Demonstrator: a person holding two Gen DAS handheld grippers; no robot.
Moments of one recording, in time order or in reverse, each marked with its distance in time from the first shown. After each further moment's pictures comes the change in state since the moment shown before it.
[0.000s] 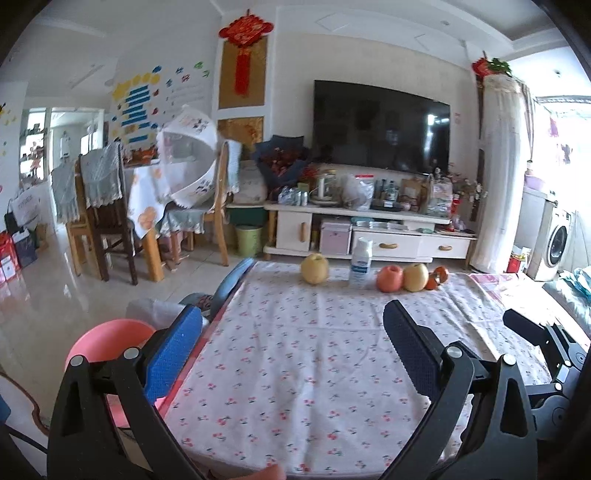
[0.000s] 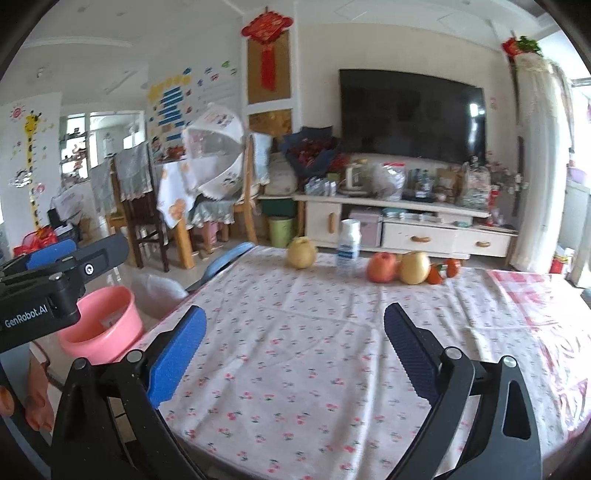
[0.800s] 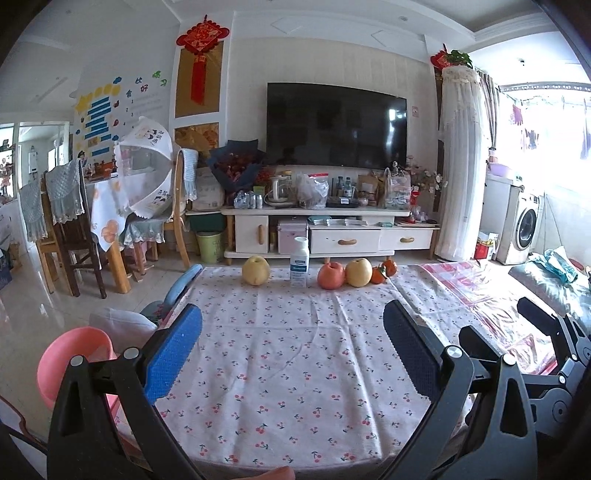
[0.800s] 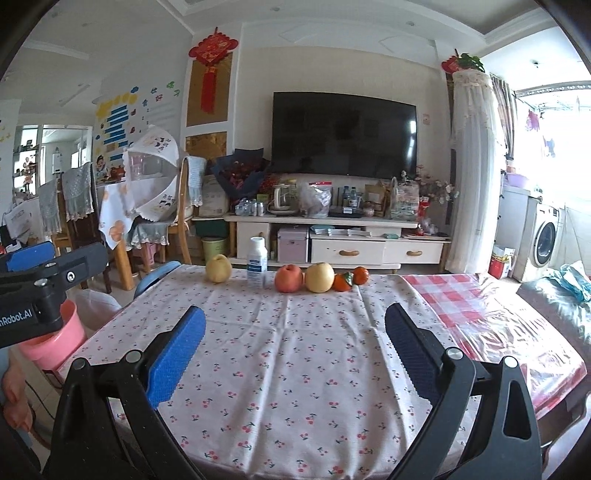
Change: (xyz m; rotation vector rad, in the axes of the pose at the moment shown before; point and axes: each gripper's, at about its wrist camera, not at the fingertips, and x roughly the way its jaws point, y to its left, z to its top) left arm -0.023 -0.082 -0.003 0.064 0.000 -0.124; right arm -0.071 -0.070 -0.020 0.040 -0.075 -0.229
